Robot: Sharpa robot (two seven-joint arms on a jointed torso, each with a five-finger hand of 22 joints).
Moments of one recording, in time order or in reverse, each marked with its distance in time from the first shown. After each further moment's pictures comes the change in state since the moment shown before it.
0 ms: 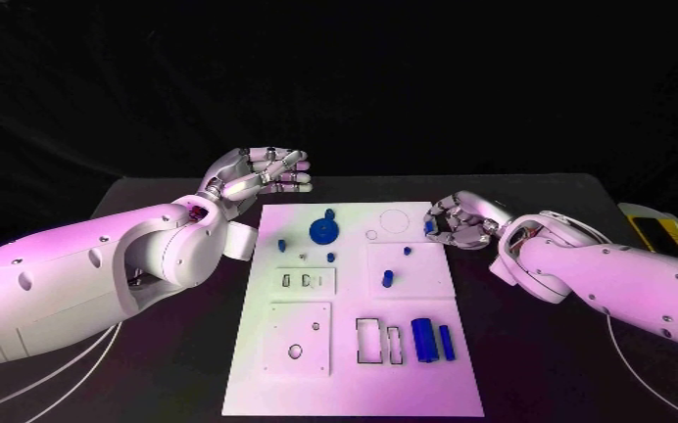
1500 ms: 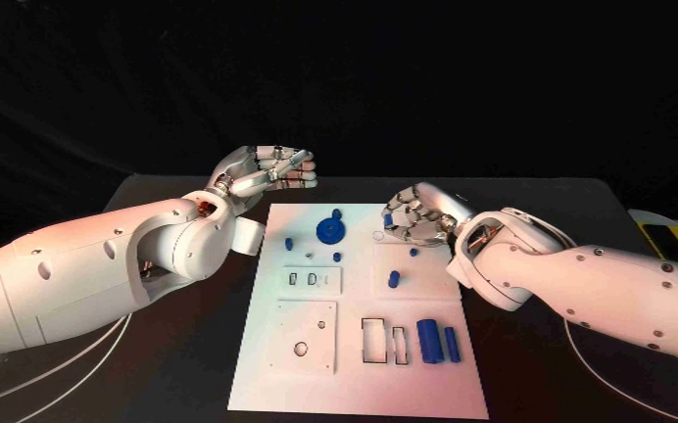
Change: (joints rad) left arm 0.000 0.016 -0.001 -0.031 -0.002 0.001 -0.009; left_hand 0.020 -0.001 0.007 0.002 0.000 0.043 -0.011 0.014 0.007 0.061 -0.018 -0.004 0.002 -0.011 -0.004 -0.023 0.018 0.000 -0.065 0.021 -0.043 -0.007; right arm 0.050 0.073 0.001 0.251 -0.061 -0.113 -0.247; right_hand 0.005 0.082 0.047 -0.009 -0.035 0.046 -0.033 0.082 0.020 0.055 -0.041 0.029 0.042 -0.002 -0.034 0.004 0.000 0.000 0.027 -0.027 0.027 0.000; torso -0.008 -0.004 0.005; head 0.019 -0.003
